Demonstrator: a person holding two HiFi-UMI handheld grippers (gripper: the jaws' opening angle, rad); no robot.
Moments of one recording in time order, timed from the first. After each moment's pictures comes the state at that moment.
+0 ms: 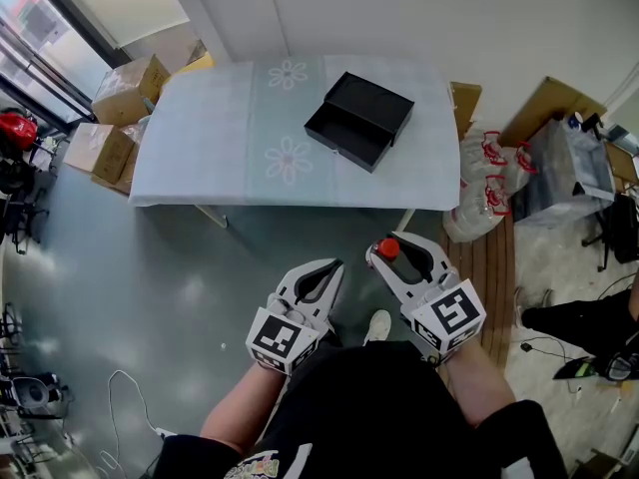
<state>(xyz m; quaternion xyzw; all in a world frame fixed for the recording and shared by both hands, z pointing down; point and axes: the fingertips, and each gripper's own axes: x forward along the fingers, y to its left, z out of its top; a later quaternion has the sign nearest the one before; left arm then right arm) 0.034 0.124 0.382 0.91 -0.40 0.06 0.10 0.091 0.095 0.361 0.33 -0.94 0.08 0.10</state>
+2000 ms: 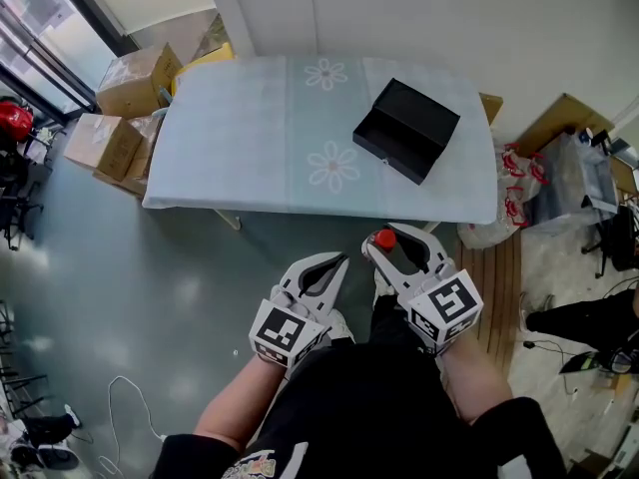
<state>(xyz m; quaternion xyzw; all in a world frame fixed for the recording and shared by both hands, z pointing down) -0.112 0.078 0.386 0.91 -0.39 0.06 0.10 -0.071 0.043 0.369 0.32 -0.94 0.09 0.11</state>
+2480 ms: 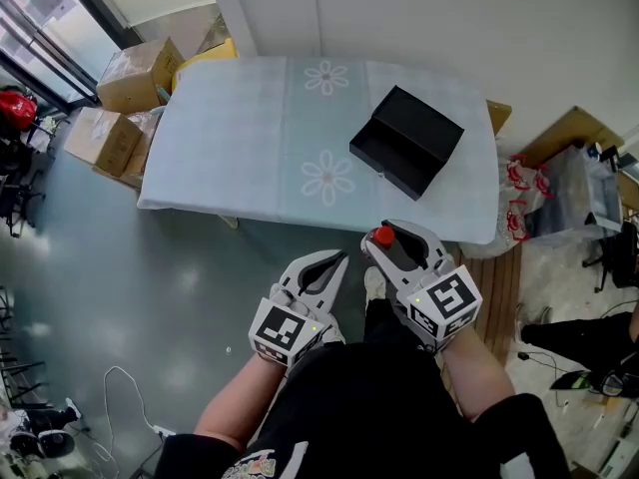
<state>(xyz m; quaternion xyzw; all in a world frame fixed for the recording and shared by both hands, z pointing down) -0.086 0.024 0.390 0.90 -0.42 0.06 0.10 -0.048 -0.014 0.378 0.30 -0.94 0.09 0.12</state>
